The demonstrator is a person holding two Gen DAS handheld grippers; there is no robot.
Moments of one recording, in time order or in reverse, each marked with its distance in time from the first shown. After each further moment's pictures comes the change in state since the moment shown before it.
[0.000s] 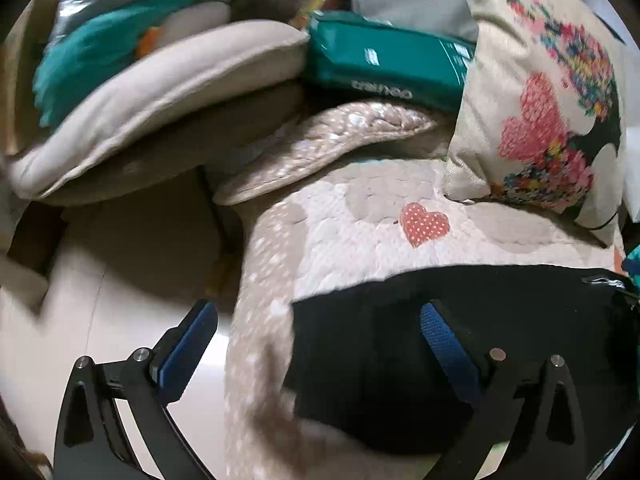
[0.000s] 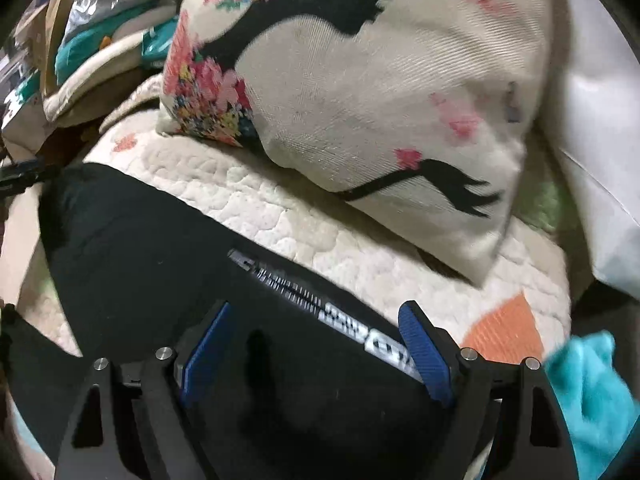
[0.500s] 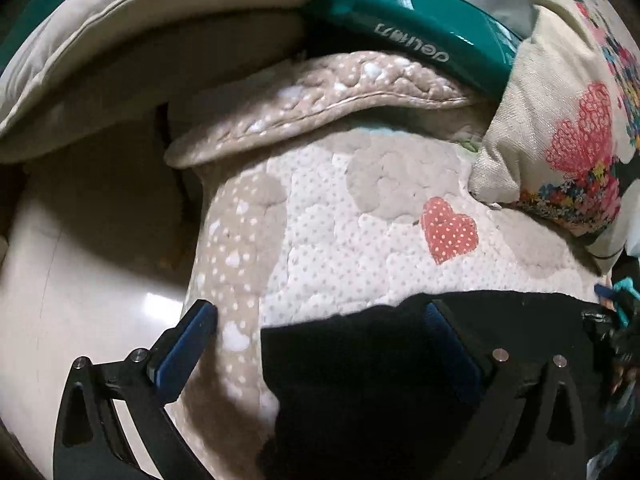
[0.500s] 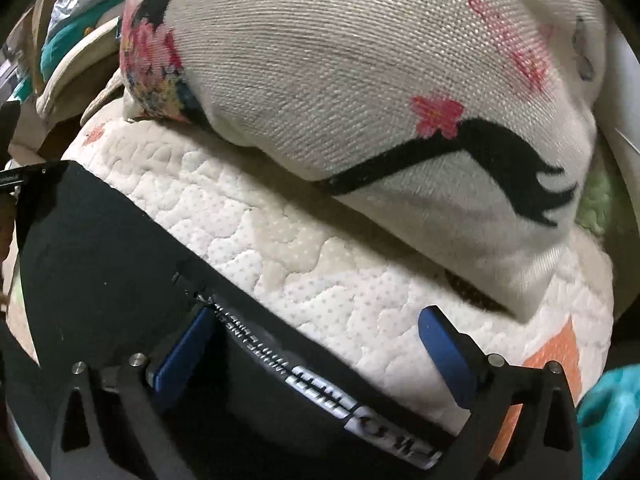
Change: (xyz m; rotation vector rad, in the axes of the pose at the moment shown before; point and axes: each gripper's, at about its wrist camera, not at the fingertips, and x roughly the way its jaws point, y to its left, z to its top) left arm 0.053 0.011 0.007 -0.123 0.134 -0.112; right arm 0.052 -0.017 0.007 0.027 0.046 0.083
